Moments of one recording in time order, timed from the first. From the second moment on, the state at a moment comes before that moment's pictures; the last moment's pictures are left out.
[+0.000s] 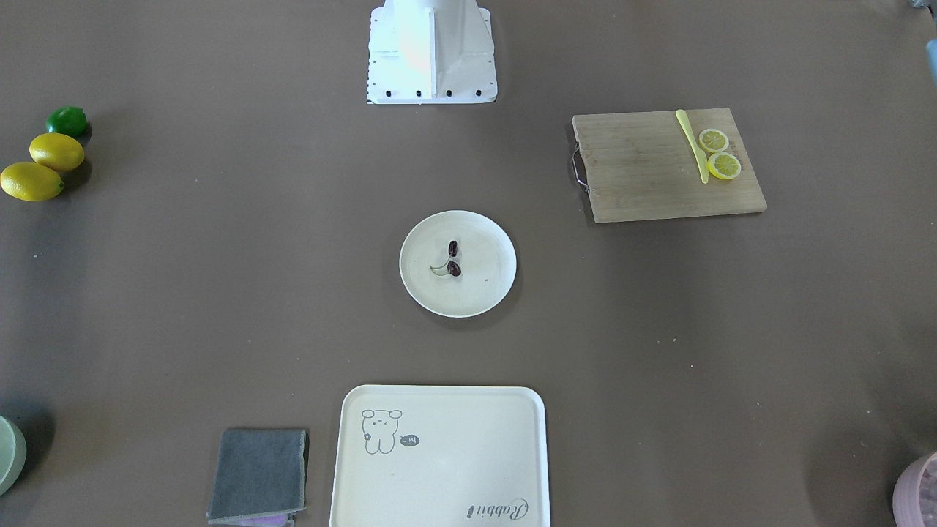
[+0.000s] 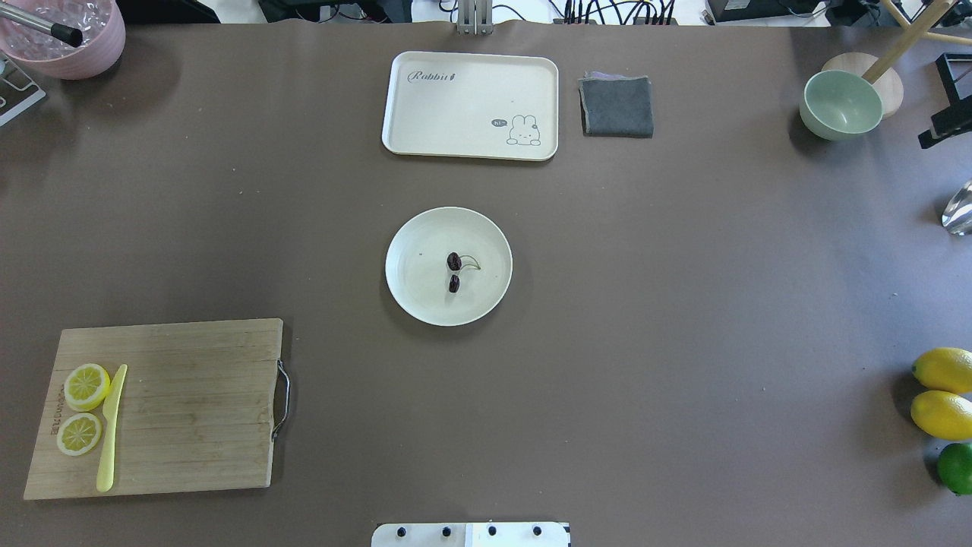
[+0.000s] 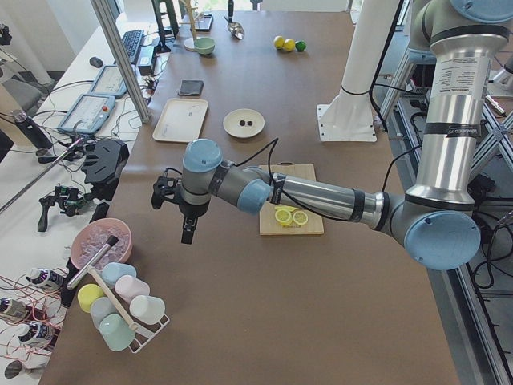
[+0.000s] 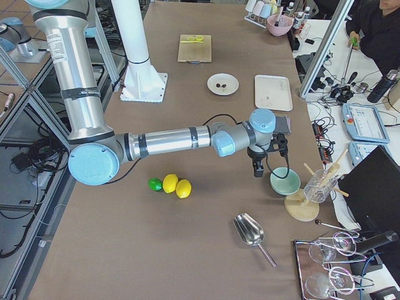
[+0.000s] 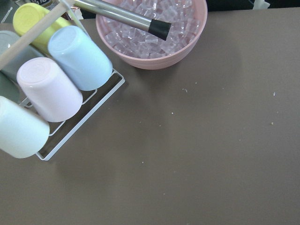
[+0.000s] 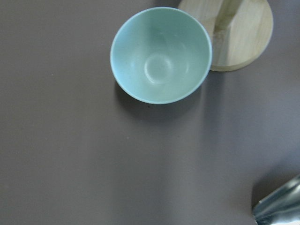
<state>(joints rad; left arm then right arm) -1.53 -1.64 -1.65 -1.85 -2.30 -0.32 1.42 -1.41 1.52 -1.34 2.38 0.26</state>
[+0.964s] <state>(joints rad) -1.64 -1.65 -1.57 -1.69 -2.36 -0.08 1.56 -1.48 1.53 -1.49 2.41 0.08</state>
